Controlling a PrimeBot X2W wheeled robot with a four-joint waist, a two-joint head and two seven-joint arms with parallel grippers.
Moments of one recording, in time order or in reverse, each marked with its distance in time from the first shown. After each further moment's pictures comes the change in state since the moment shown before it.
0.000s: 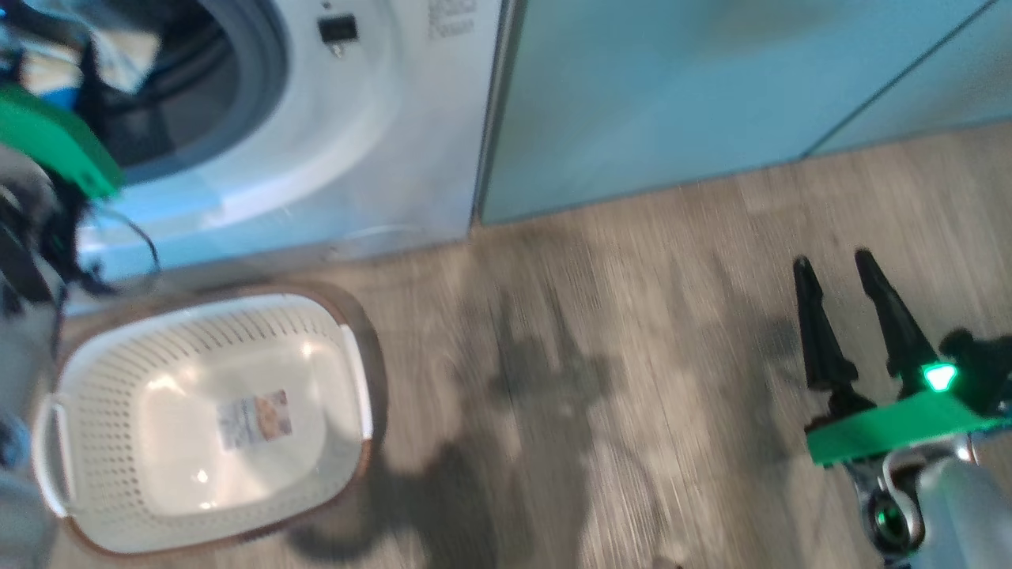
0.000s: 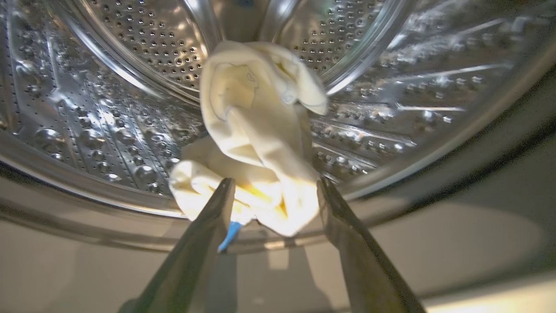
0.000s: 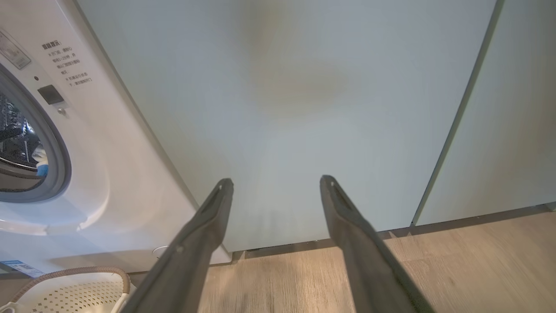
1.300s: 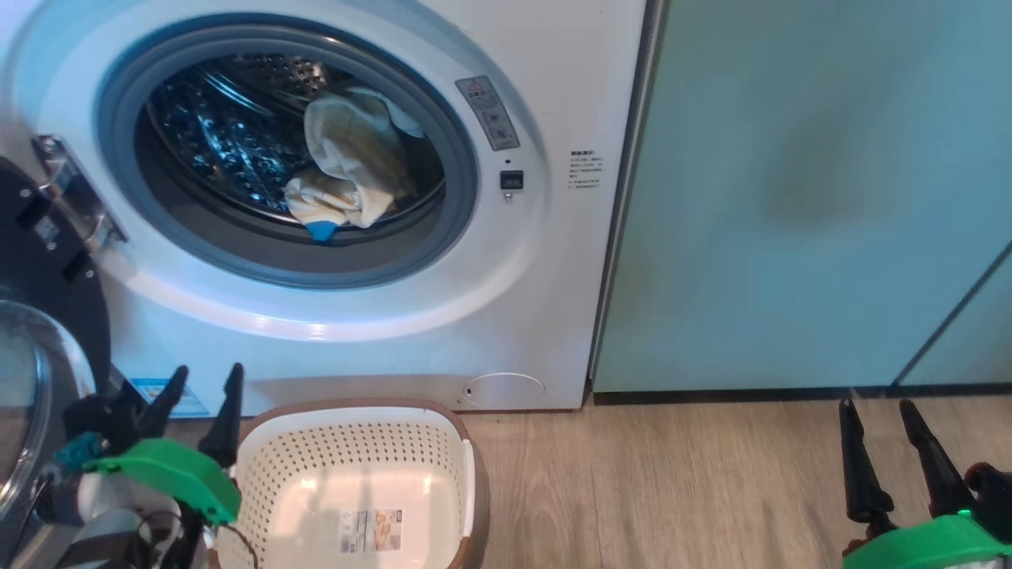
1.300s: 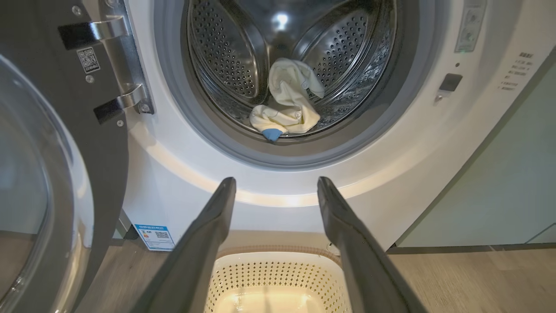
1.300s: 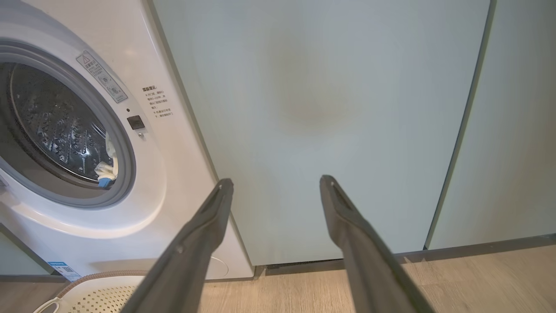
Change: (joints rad) left arm 0.954 -0.126 0.380 -0.690 0.234 0.001 -0.003; right arm 0.278 -0.050 -0.073 0.003 -0.016 0.000 0.000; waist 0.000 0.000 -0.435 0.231
